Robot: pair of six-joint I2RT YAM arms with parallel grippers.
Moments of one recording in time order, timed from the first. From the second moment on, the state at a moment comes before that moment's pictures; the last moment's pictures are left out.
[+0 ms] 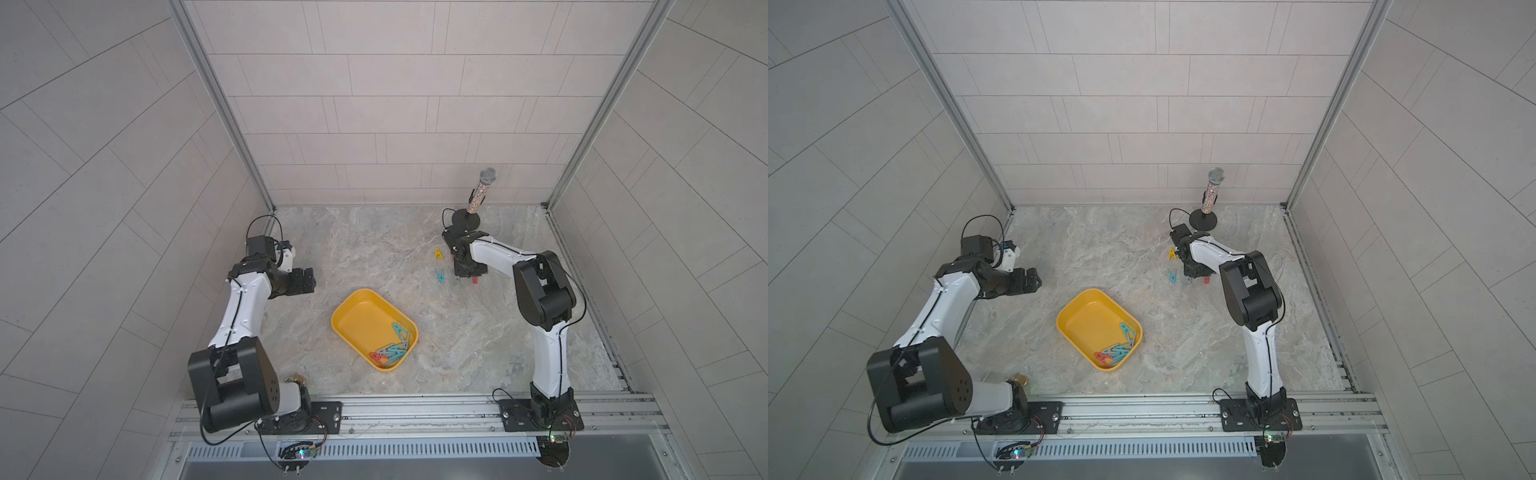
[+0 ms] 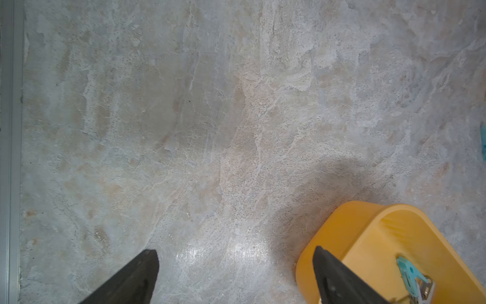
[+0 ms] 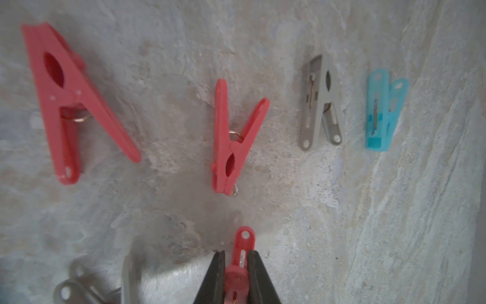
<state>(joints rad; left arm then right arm) 0.28 1.37 1.04 -0.83 0.26 0.12 0.36 2.10 1.54 -0.83 0.47 0.45</state>
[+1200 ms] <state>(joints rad) 0.28 1.37 1.04 -0.83 0.27 0.12 0.39 1.90 1.58 -0.89 0.31 0.41</state>
